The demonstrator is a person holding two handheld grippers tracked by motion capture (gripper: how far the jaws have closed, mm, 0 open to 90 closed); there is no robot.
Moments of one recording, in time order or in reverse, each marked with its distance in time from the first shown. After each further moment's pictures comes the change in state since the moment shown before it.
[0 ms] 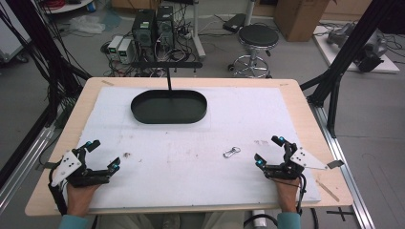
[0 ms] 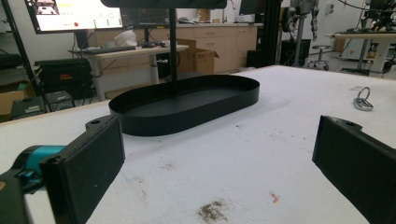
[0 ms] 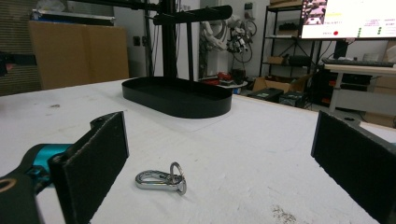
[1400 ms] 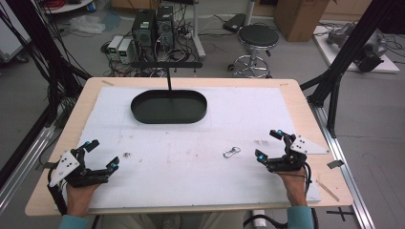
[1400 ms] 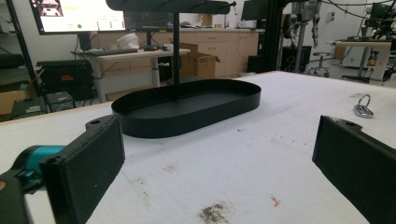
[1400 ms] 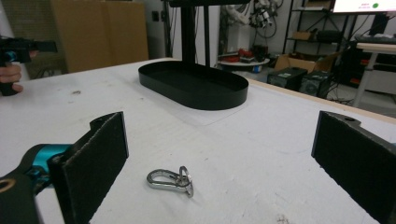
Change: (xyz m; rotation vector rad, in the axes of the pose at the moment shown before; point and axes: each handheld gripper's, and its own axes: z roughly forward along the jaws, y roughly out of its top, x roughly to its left) left arm 0.001 -0.001 -0.001 -0.020 0.009 -0.016; right arm -0.013 0.037 0.012 0.136 0.104 -0.005
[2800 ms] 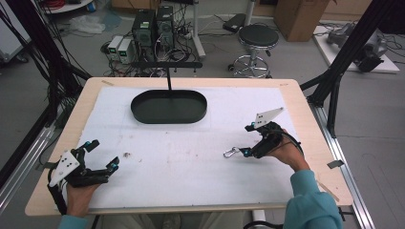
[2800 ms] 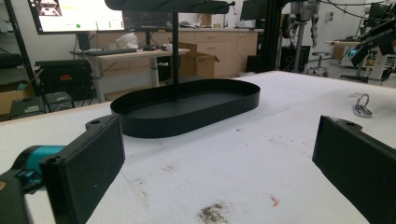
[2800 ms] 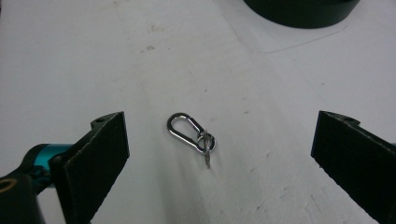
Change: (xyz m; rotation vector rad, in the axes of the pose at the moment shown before) left arm 0.000 0.000 0.000 0.001 -0.005 -0.002; right arm -0.019 0.045 0.086 0.634 0.334 -0.169
